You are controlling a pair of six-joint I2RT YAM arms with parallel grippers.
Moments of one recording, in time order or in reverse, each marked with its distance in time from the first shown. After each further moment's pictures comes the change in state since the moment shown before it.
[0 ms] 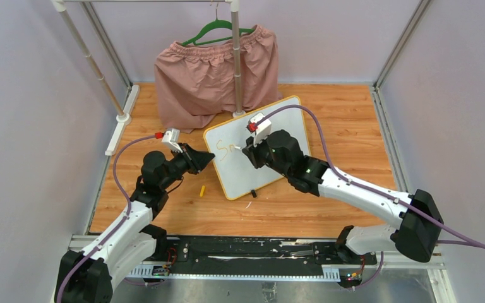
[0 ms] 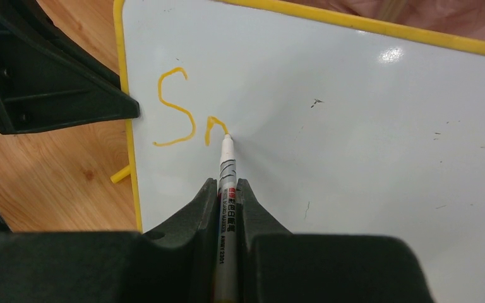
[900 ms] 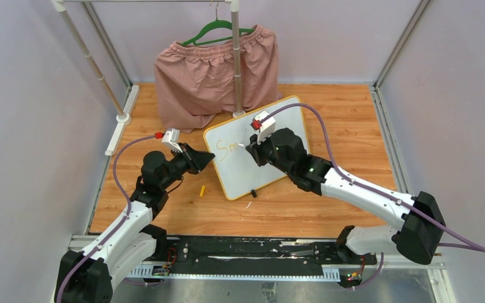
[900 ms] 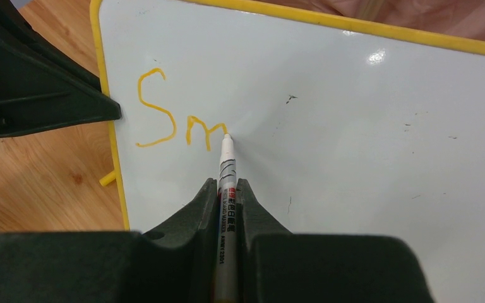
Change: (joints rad) left arm 0.000 -0.001 0.000 0.000 0.001 0.000; right arm -0.031 -0.012 0.005 -0.006 0.003 -0.006
